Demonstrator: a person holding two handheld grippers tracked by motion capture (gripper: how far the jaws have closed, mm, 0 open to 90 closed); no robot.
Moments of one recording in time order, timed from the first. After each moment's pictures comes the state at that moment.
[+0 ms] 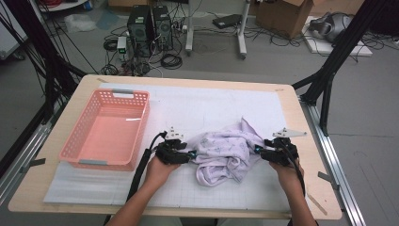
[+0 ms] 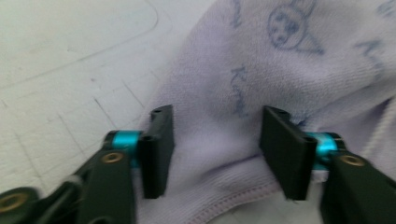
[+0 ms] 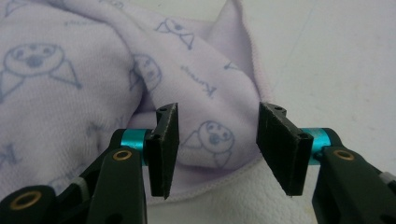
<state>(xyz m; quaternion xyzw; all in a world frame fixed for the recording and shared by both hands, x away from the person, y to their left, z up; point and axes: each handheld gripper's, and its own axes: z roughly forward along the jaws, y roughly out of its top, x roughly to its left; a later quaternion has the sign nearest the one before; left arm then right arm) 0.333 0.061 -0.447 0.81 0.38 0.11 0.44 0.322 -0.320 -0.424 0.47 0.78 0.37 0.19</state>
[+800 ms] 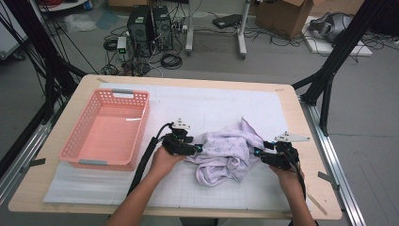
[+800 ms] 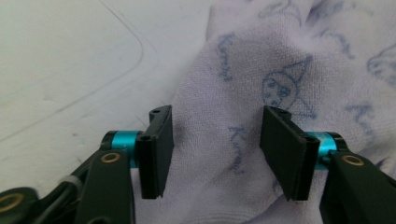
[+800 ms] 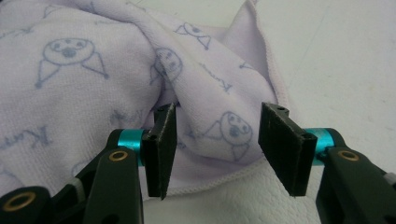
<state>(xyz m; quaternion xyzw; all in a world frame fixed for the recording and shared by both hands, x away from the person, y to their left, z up) 0.360 0.041 -0.439 0.83 0.36 0.06 0.43 0.312 -0.324 -0.428 0.45 0.77 0.40 0.19</state>
